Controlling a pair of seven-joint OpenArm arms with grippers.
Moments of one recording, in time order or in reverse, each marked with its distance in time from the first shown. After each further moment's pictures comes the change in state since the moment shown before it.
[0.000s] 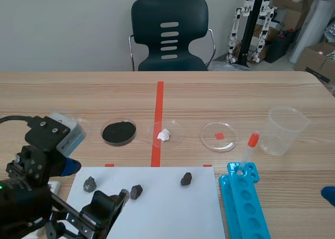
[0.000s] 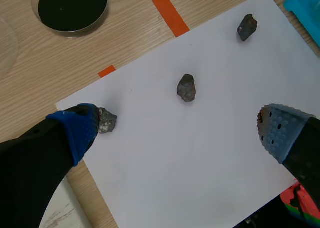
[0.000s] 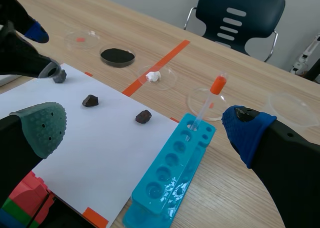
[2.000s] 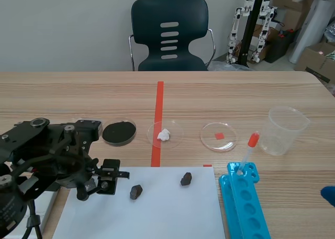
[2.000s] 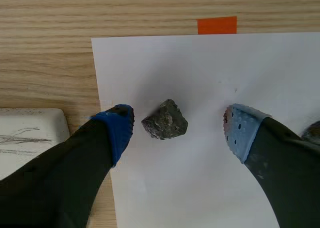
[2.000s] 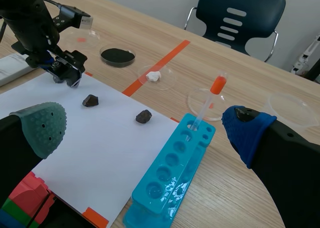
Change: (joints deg) left arm -33.9 8.8 13.1 -31.5 0.4 31.4 31.7; right arm 0.0 0.0 0.0 0.0 0.0 0.0 0.0
